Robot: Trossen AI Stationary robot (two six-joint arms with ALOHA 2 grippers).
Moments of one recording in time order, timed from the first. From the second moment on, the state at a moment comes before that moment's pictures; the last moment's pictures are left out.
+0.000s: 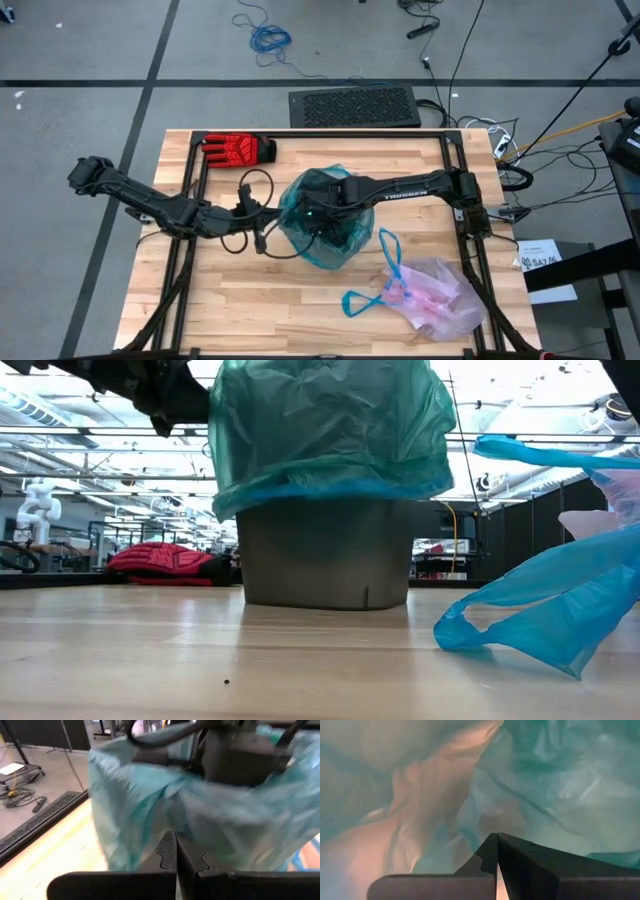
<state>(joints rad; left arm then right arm) -0.32 0.97 0.52 0.13 -0.60 -0.18 0.04 2.04 1.86 -1.04 0.05 -0.27</state>
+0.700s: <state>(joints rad) -0.34 0.97 0.50 0.12 -0.62 -0.20 0.03 2.05 1.71 -0.94 -0.01 -0.26</state>
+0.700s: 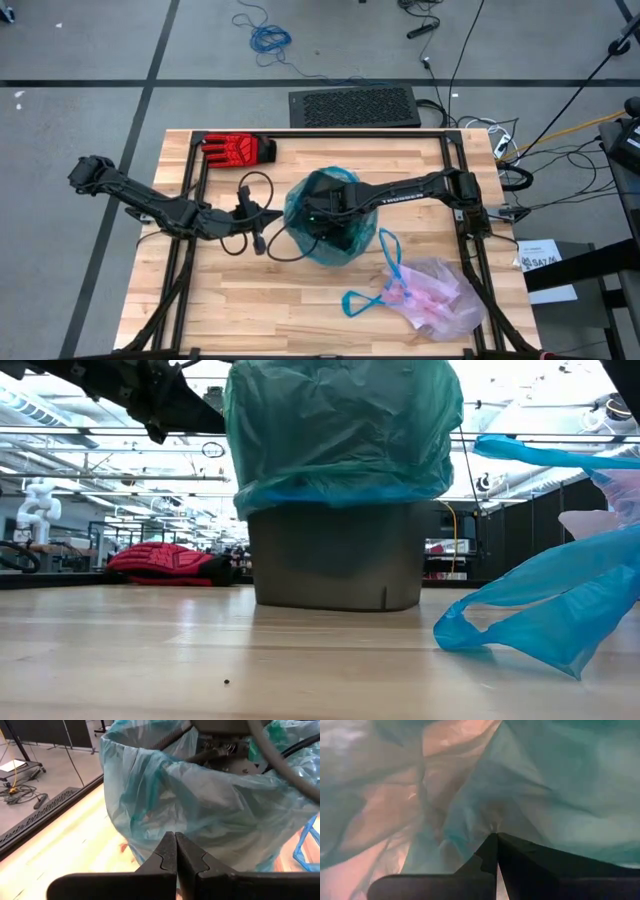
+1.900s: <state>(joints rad) -0.34 0.97 0.50 0.12 -0.67 -0.20 0.03 2.10 1.69 -0.91 -0.06 -0.25</state>
